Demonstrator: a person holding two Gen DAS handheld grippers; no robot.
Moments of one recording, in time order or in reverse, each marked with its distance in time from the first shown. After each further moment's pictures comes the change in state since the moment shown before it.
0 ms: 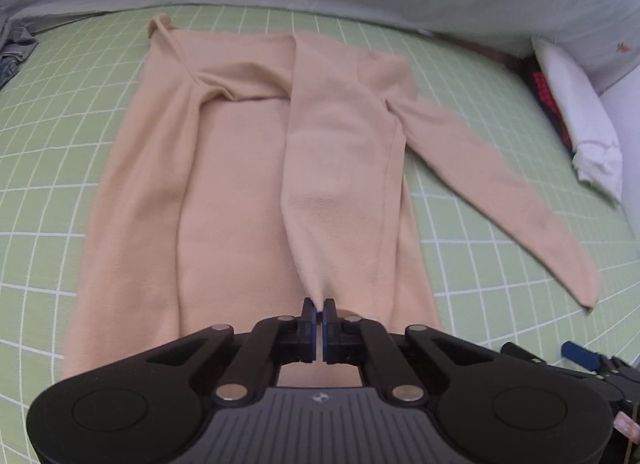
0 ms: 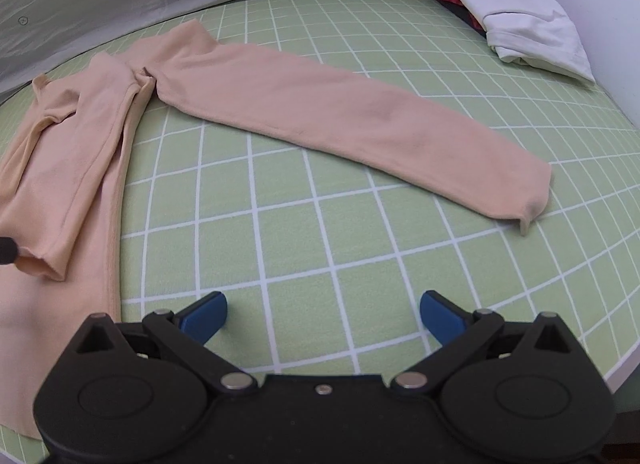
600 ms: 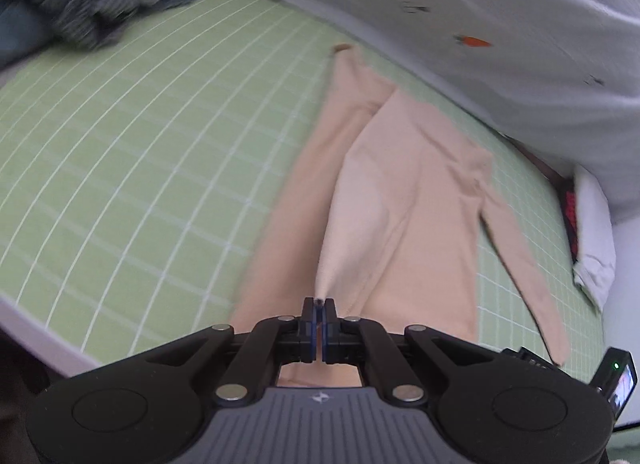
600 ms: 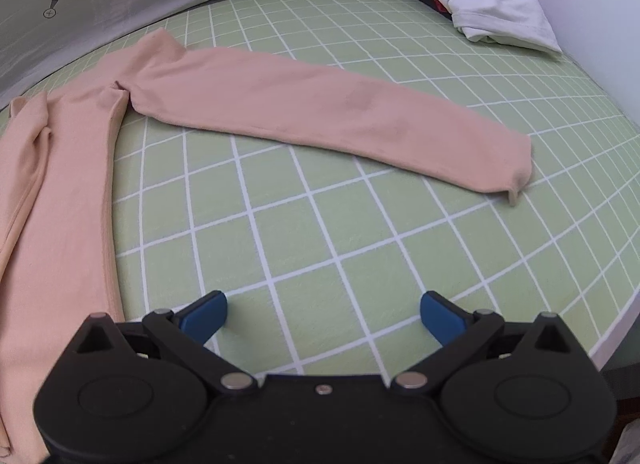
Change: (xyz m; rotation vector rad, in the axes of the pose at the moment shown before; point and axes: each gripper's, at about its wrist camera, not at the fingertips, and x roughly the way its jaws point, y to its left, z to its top) left arm -0.095 0.128 -0.075 -0.407 -0.072 0.006; right arm -0.001 0.007 -0.002 0.112 0.013 -0.069
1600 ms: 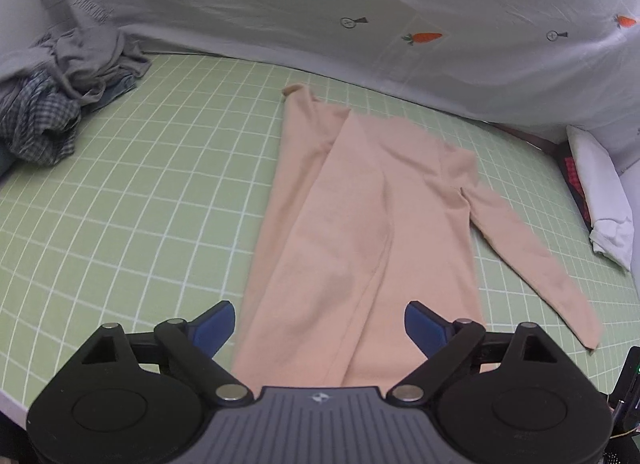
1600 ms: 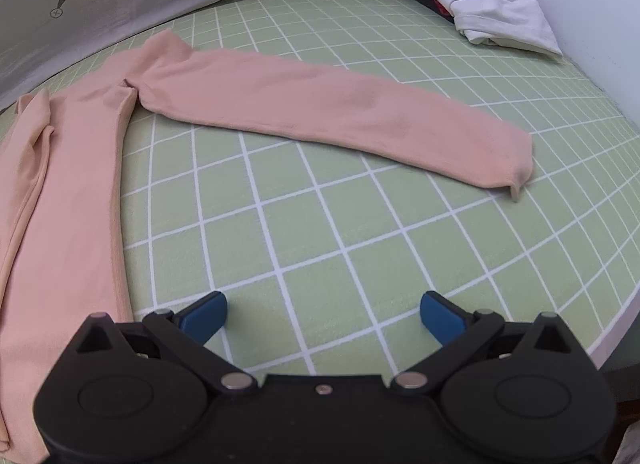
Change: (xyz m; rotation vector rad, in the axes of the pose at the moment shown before) left arm 0.000 -0.077 0.041 0.303 -0.092 0.068; right arm -0.002 0.001 -0.003 -0.011 -0.003 0.015
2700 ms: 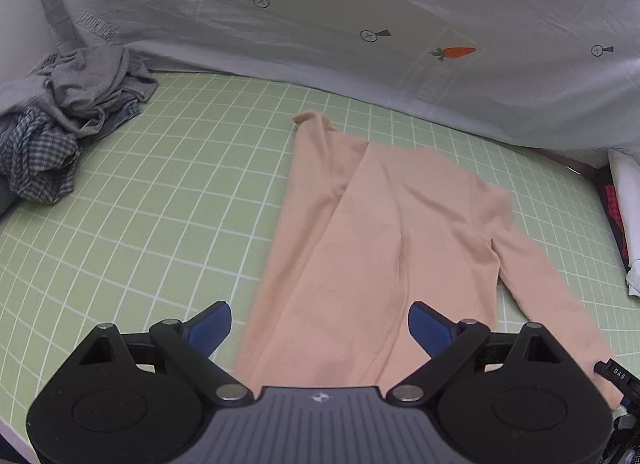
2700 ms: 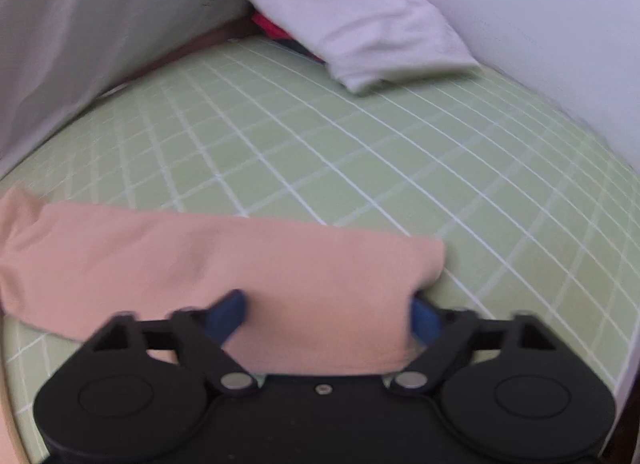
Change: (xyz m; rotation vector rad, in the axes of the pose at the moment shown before) left arm 0.037 -0.020 0.056 -0.053 -0.010 0.134; right arm 0.048 -0.089 0.086 0.210 -0.165 -0.121
